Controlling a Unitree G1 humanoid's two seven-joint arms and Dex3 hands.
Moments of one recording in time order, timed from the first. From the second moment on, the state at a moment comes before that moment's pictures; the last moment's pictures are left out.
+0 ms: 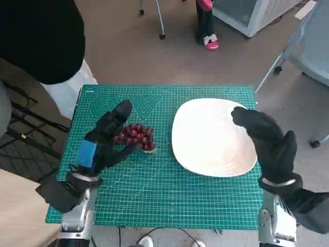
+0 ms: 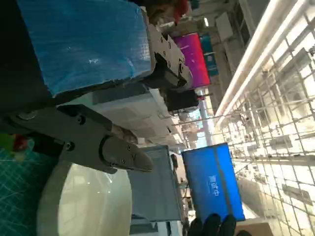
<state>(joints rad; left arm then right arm) -0.20 0.15 0.11 0.15 -0.20 -0.40 -0.31 -0.32 -0.16 -0.16 0.24 0.37 -0.52 0.55</state>
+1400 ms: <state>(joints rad) -0.27 0.14 0.13 0.36 -0.21 -0.51 -0.37 -0.42 -0.15 -0.16 0.44 0.38 -0.64 0.59</state>
